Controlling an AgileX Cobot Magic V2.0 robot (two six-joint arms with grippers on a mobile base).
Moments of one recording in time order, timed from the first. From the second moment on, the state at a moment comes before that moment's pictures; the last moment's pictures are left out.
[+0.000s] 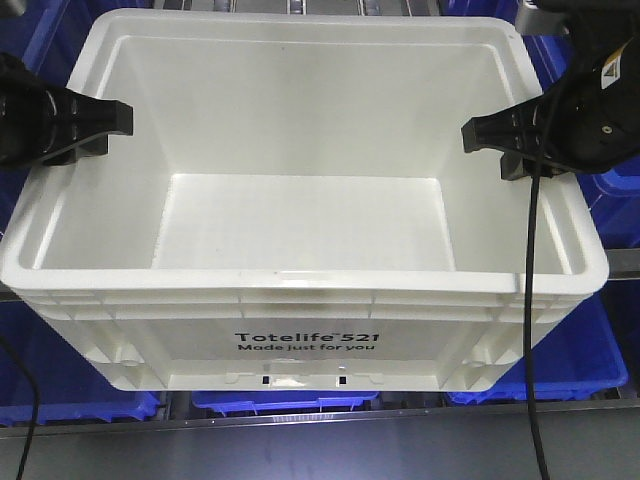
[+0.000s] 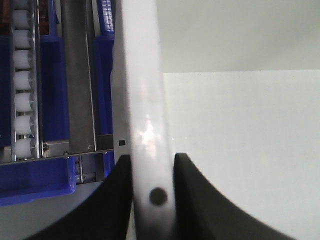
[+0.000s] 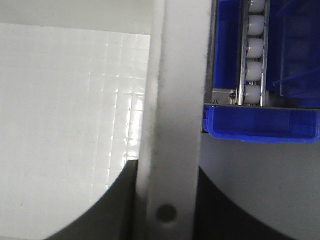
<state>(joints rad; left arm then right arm) -0.36 1.24 -1.20 0.06 0.90 -0.35 0.34 1.37 -1.32 -0.08 1.09 0.29</state>
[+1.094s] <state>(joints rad) -0.36 1.24 -1.20 0.06 0.90 -0.35 0.34 1.37 -1.32 -0.08 1.09 0.29</state>
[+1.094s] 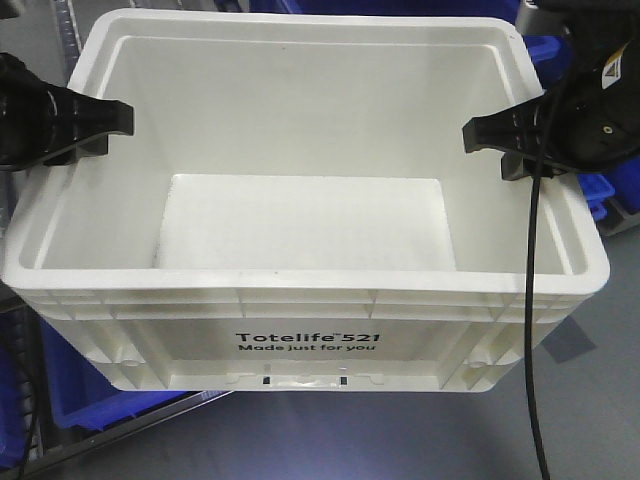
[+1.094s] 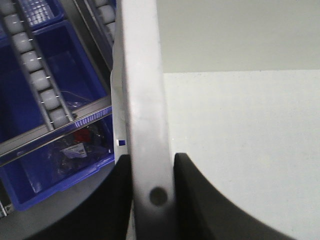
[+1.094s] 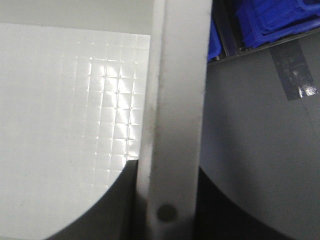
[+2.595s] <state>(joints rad) -0.36 1.24 -1.20 0.06 0.90 -0.35 0.34 1.37 -1.32 -0.08 1.09 0.29</state>
